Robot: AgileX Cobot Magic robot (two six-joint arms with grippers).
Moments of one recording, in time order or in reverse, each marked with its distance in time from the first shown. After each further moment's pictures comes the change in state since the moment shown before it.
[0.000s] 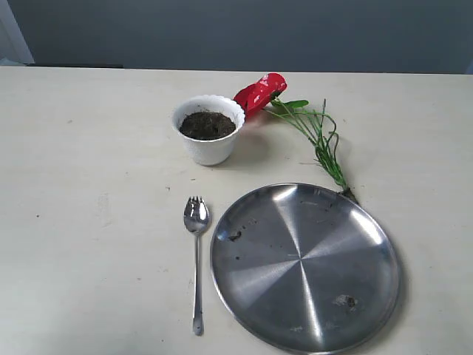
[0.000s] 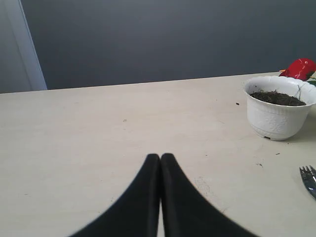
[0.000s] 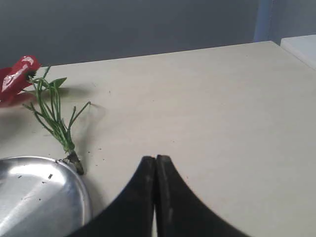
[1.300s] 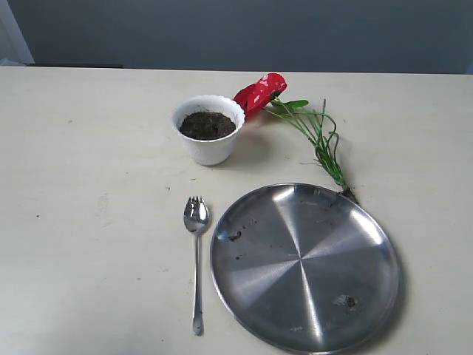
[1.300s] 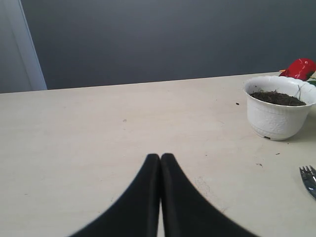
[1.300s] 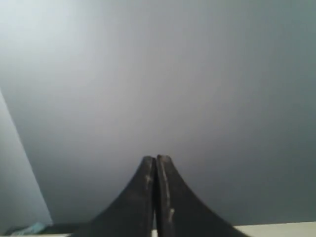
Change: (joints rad) left arm 0.000 0.000 0.000 0.000 0.000 0.000; right arm -0.001 0.434 -0.773 0.723 -0.009 -0.489
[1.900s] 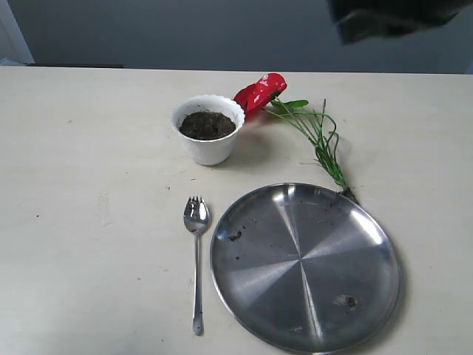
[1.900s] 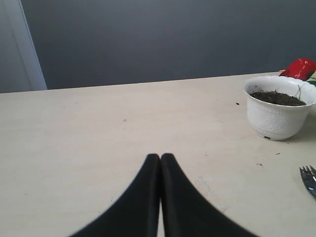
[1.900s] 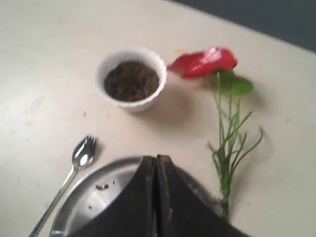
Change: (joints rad) left arm 0.000 0.000 0.000 0.000 0.000 0.000; right arm 0.482 0.898 -0.526 -0.499 0.515 0.203
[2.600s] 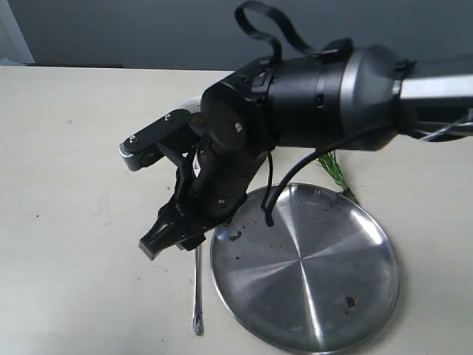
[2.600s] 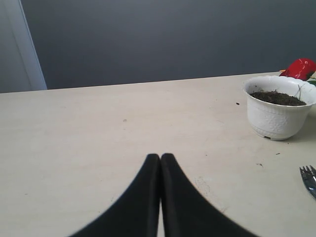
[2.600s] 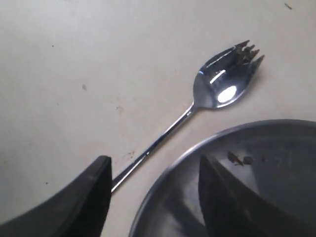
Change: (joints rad) left arm 0.000 0.000 0.000 0.000 0.000 0.000; right arm 0.505 0.510 0.032 -0.128 -0.138 0.176
